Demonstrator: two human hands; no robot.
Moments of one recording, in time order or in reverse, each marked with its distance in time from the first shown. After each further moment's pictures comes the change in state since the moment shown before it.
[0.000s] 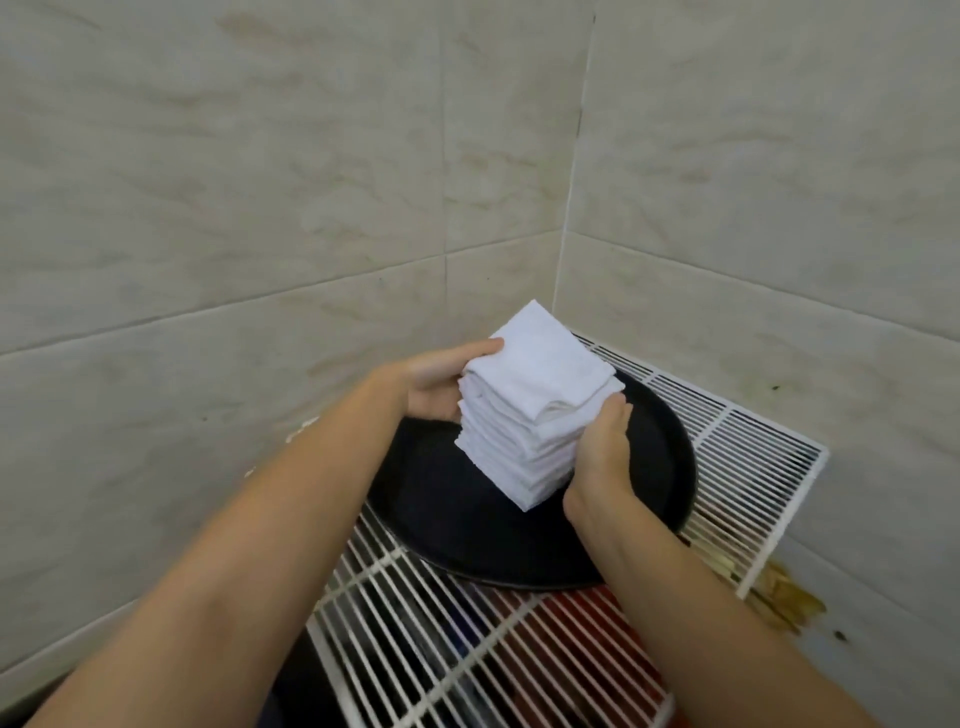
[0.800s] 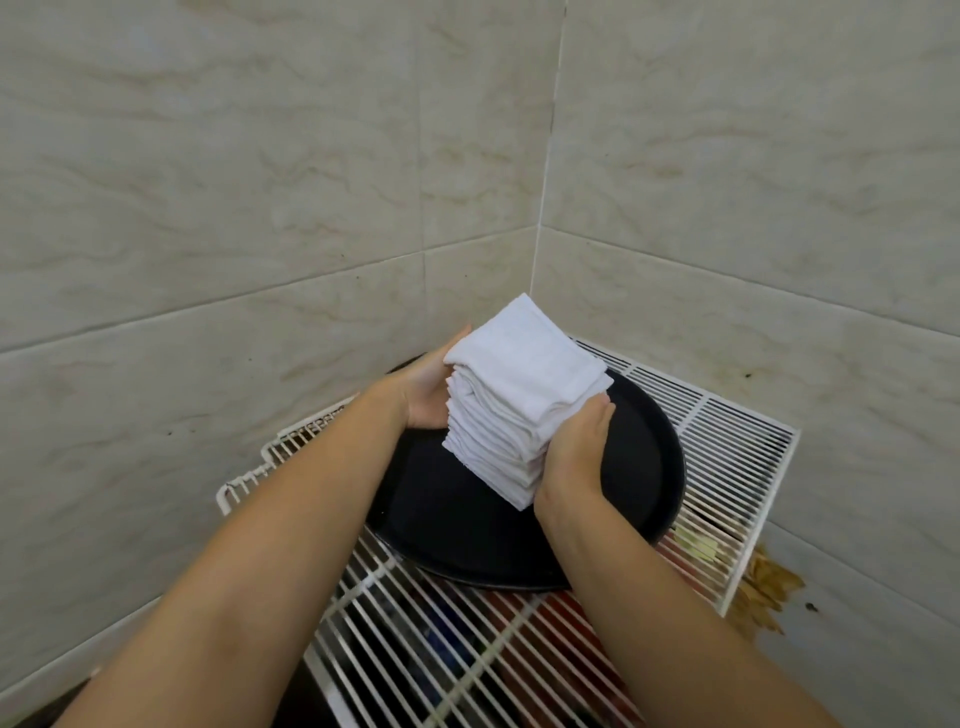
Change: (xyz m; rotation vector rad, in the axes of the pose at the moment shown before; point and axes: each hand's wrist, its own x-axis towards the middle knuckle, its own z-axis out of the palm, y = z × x) left_hand 0.017 -0.011 -0.001 -0.176 -0.008 0.000; right_hand -0.011 0.012 0.021 0.024 0.096 -0.063
